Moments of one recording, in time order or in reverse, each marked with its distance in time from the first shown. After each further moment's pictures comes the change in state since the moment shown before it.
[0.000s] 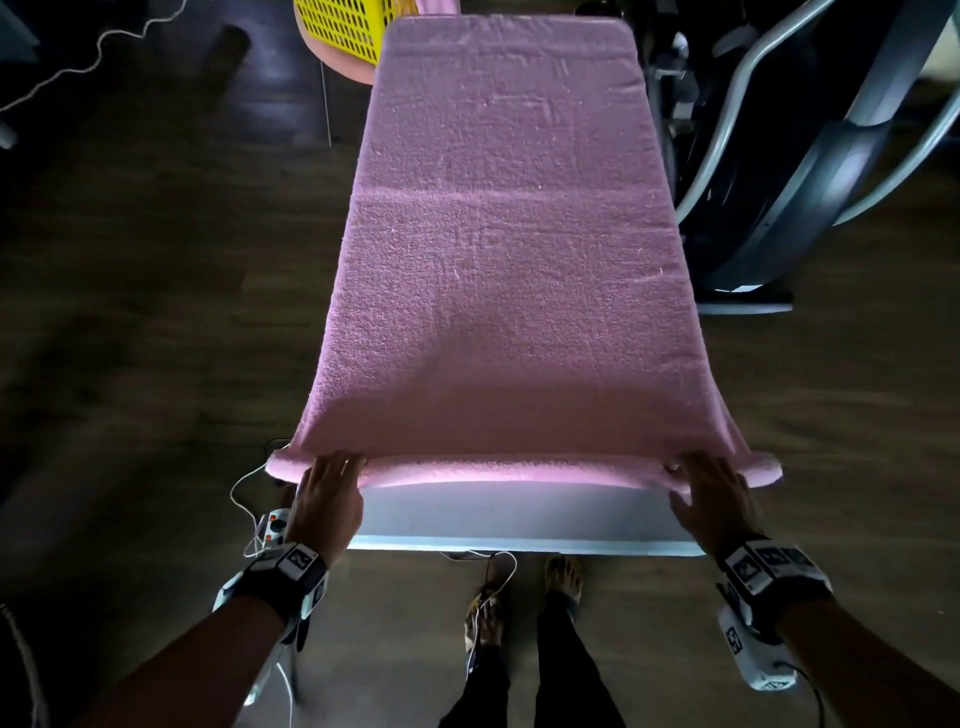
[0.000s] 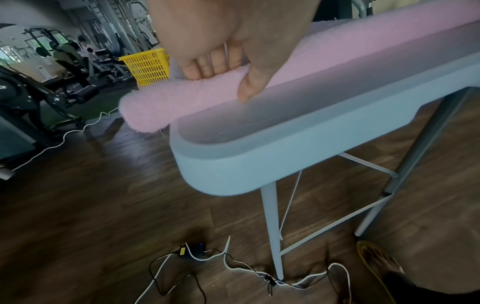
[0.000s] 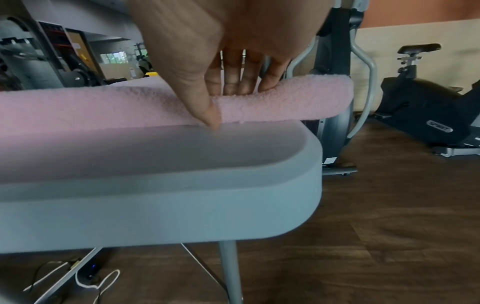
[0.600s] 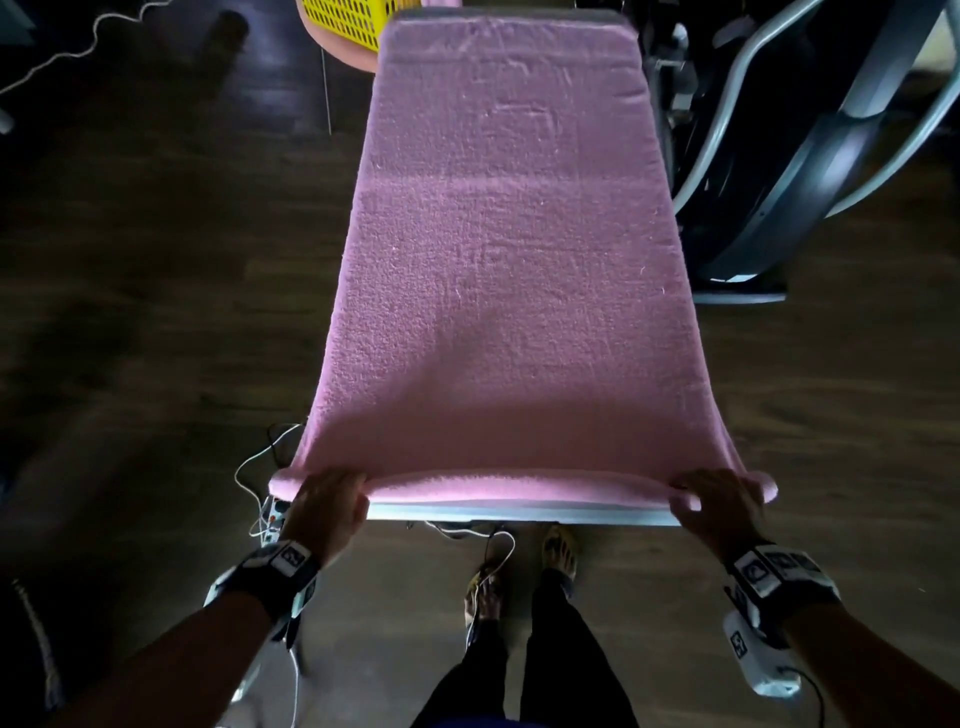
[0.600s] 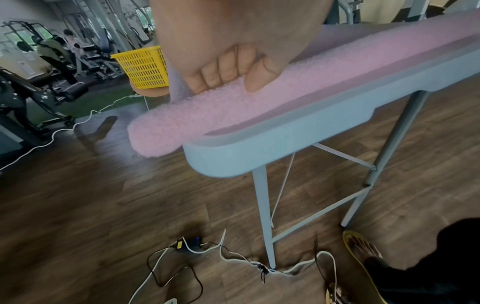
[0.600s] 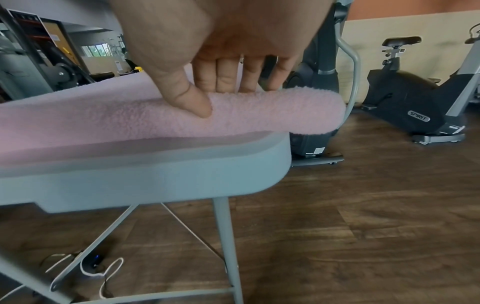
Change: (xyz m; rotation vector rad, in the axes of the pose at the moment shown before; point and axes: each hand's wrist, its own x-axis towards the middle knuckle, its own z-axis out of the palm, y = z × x) left_hand -0.038 0.001 -0.023 0.000 -0.192 0.001; right_hand -0.044 0.001 -0.011 -0.043 -0.070 0.020
